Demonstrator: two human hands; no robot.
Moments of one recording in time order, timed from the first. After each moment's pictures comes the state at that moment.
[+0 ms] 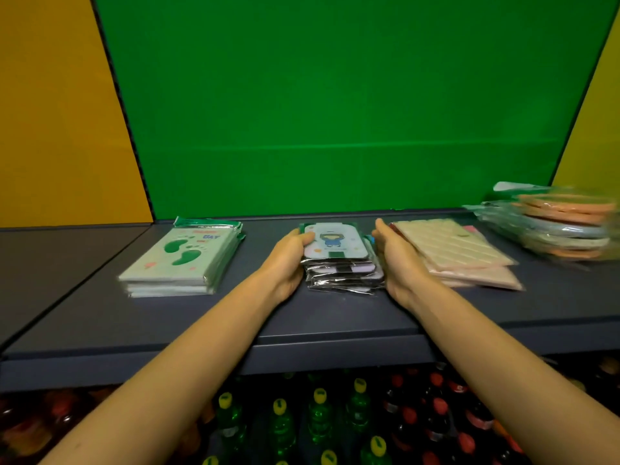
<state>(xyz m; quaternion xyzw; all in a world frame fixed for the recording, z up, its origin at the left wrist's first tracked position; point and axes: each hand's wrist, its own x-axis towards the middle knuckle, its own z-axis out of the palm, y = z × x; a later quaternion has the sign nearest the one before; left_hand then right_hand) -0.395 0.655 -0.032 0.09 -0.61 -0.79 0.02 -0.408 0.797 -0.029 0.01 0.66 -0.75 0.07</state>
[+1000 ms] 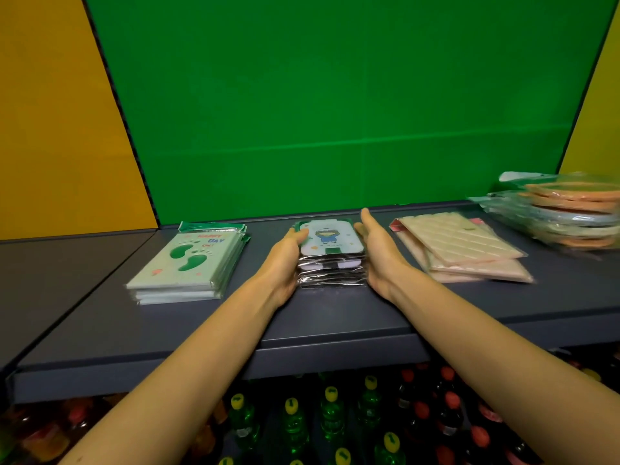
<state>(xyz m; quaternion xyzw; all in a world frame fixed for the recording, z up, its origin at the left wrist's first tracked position) -0.391 0.644 -0.034 0.08 -0.61 -0.79 0.02 -0.415 0.768 -0.028 -0.06 0.60 -0.78 0.14</state>
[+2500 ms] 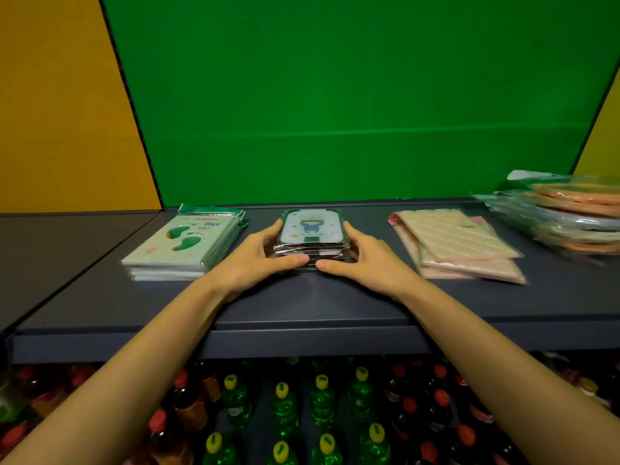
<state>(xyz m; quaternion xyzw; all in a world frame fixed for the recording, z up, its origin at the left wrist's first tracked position) -0.355 0.621 -0.033 -0.02 -0.84 -0.54 0.05 -0.419 0.800 -0.052 -0.30 0.85 -0.43 0.03</state>
